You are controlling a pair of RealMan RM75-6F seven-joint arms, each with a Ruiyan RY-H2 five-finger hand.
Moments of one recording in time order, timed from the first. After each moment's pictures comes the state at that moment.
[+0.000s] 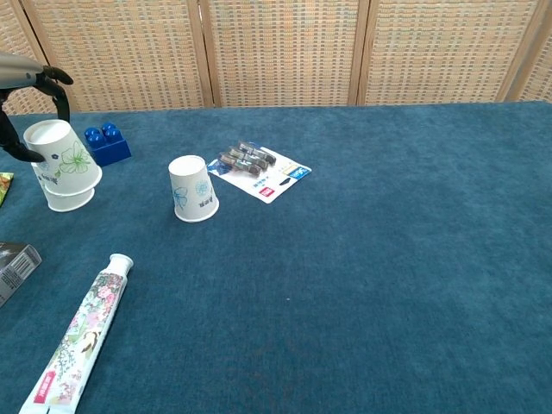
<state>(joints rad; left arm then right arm) -0.77 -1.18 -0.21 -1.78 0.59 1.04 0.82 0.08 -1.13 0.03 -1.65 -1.59 1.50 0.01</state>
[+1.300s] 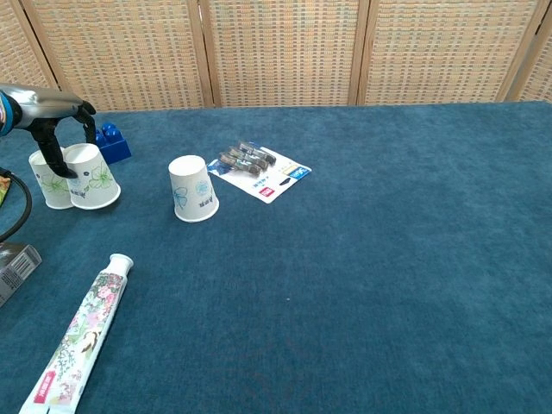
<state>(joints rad) -0.95 -1.39 -0.14 -1.39 0.37 0.90 0.80 0.10 -1.15 0.04 -1.63 -1.54 1.46 0.01</state>
